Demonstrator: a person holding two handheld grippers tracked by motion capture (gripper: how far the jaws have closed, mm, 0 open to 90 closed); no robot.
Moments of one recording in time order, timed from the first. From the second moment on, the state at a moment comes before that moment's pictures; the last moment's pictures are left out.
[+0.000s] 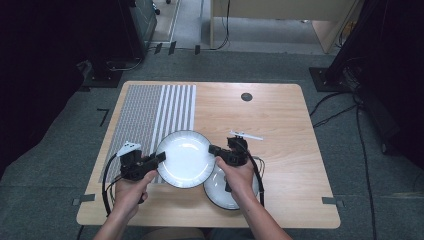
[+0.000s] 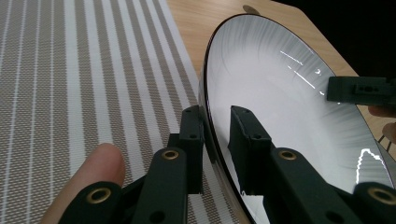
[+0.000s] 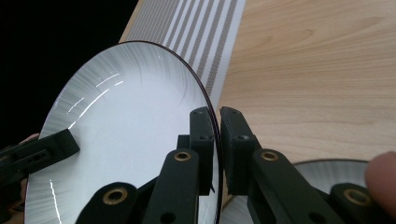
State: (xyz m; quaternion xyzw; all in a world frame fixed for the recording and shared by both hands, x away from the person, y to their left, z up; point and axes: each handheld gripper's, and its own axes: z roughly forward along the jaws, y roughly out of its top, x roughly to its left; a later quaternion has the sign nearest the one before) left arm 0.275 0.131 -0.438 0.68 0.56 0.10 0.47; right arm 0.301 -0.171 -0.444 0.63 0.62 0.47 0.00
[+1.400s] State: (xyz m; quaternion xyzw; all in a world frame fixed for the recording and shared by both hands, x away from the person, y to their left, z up) left arm 0.343 0.235 -0.467 0.62 0.62 0.12 0.46; right arm 0.402 -0.046 -0.450 0.60 0.66 0.45 0.02
